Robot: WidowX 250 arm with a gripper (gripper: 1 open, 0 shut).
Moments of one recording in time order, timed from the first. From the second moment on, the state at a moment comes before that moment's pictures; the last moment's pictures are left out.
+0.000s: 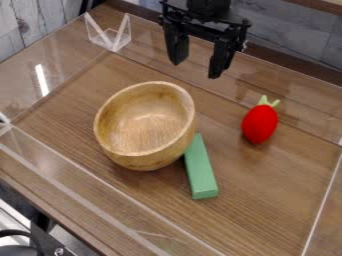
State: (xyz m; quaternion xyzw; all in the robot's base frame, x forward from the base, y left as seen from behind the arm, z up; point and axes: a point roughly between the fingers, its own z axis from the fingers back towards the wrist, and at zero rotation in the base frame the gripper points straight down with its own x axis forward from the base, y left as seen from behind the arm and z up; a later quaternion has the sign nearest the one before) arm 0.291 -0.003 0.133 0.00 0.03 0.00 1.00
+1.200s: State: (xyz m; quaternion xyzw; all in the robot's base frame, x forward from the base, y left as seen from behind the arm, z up) arm 0.235 -0.047 0.053 -0.06 0.03 0.34 0.94
